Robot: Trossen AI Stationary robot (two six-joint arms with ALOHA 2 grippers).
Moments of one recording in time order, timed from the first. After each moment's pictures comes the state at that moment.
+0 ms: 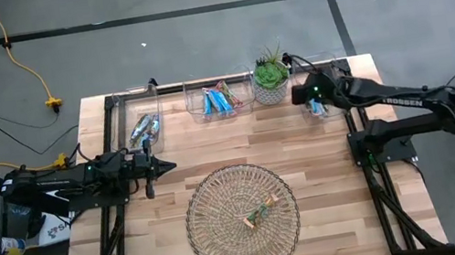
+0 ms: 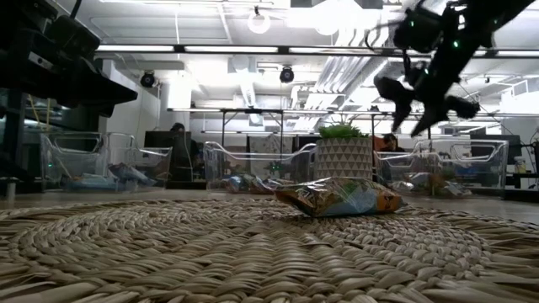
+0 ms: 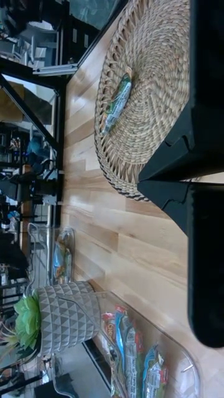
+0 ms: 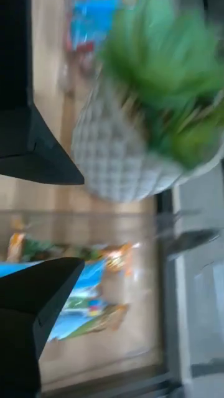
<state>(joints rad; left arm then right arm) -0.04 0.16 0.02 0.00 -0.08 -0.03 -0.57 1.02 0.63 -0.48 0.45 0.84</state>
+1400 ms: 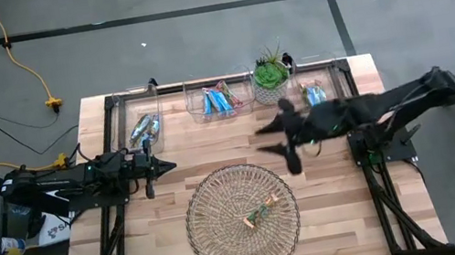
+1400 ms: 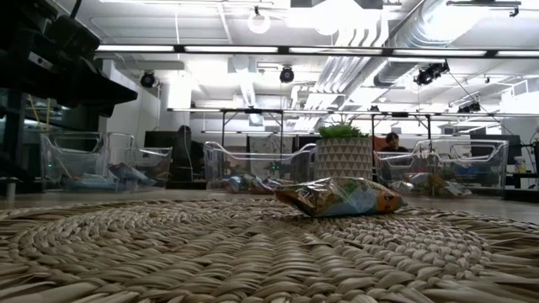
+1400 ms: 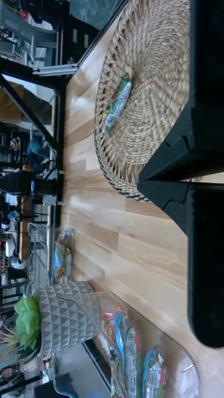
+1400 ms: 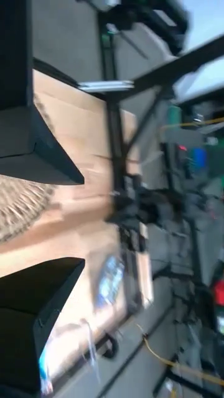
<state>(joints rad) -0.04 0.16 0.02 0.00 -0.08 -0.03 0.20 1.20 1.13 -0.20 0.25 0.17</state>
